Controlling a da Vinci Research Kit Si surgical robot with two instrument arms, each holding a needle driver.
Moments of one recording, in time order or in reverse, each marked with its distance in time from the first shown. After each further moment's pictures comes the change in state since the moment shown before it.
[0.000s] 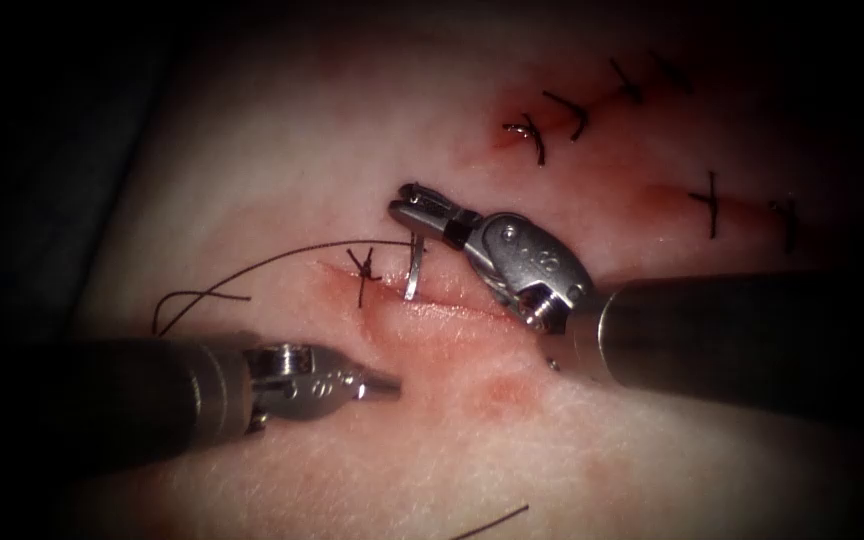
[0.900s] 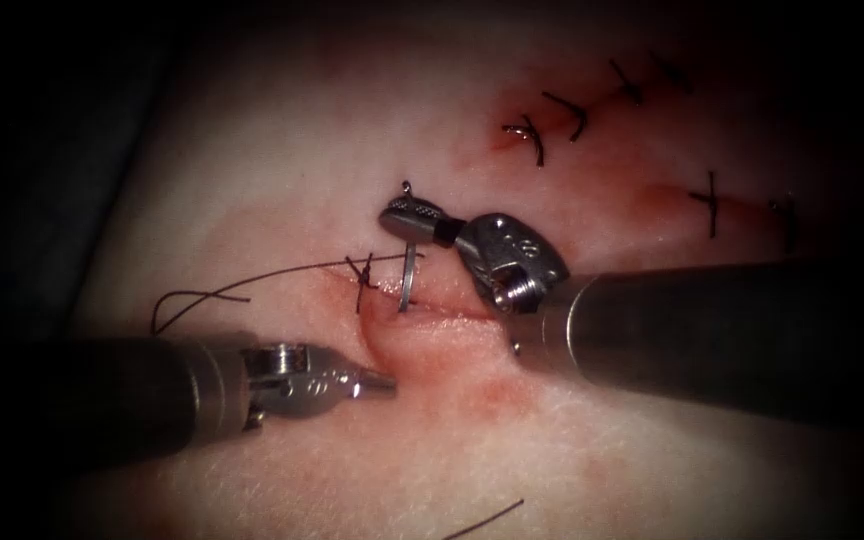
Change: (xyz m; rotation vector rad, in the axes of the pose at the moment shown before) right arm -0.002 -0.002 0.000 0.064 -0.097 0.391; left arm -0.001 0.000 0.000 -0.001 -0.001 -0.012
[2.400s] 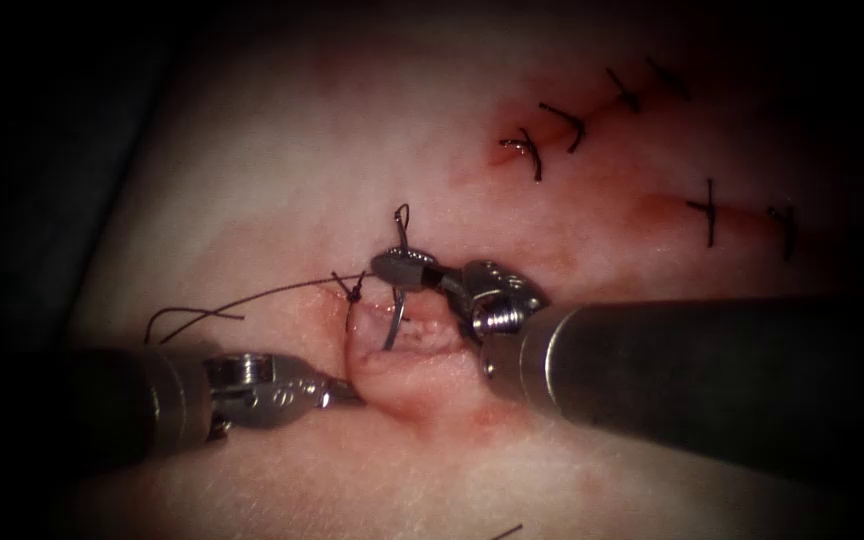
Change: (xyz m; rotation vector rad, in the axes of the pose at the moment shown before) right arm -0.004 -0.006 -0.001 -0.139 -0.097 0.303; left arm -0.002 0.000 -0.002 -0.019 0.008 -0.010
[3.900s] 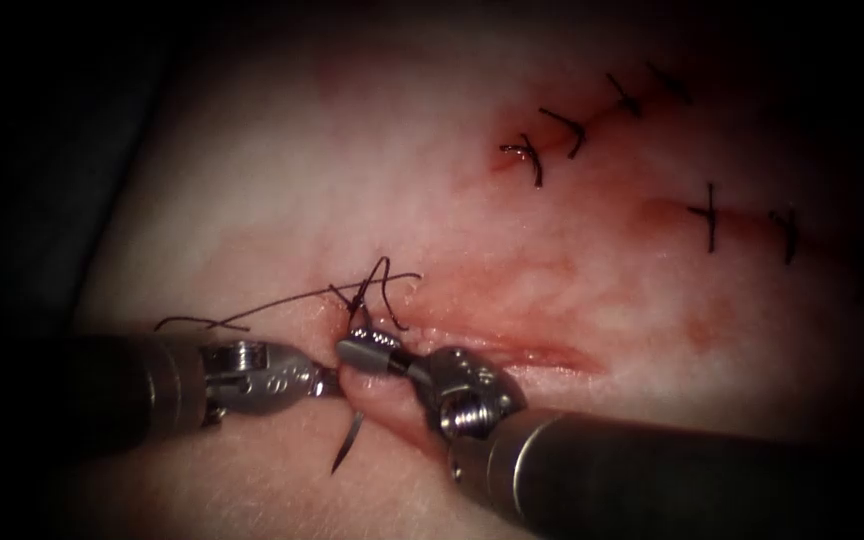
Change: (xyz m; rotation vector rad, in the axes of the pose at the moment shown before) right arm -0.005 -0.004 -0.002 0.059 0.002 -0.017; left arm 0.000 -0.001 0.000 -0.011 -0.017 0.004
